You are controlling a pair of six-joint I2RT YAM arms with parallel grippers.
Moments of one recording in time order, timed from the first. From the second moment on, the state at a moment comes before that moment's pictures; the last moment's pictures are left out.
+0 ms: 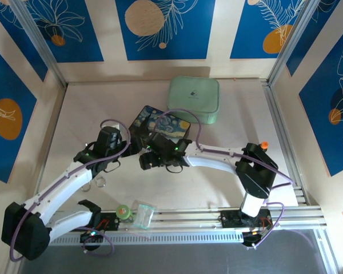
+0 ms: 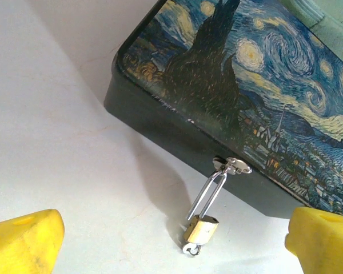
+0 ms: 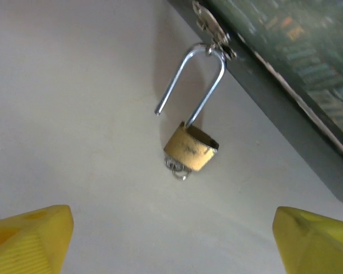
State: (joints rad) left arm -0.48 1.01 0.69 -0.44 -0.04 -0.64; right arm 1.04 1.76 1.22 -0.47 0.06 0.67
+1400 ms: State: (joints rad) left arm -0.45 0.93 0.57 -0.47 -0.06 -0.68; right arm 1.08 2.07 1.43 -0.54 0.28 0.66
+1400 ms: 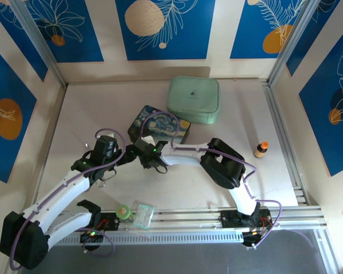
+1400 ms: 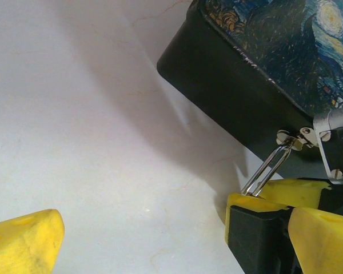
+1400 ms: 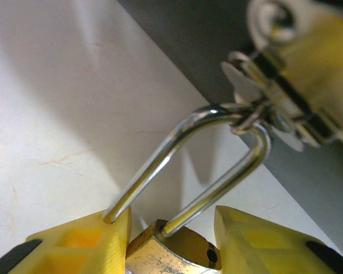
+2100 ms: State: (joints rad) left arm -0.47 0.91 0.67 -0.46 0.03 -0.41; right arm 1.08 1.75 1.01 -0.47 0.26 0.68
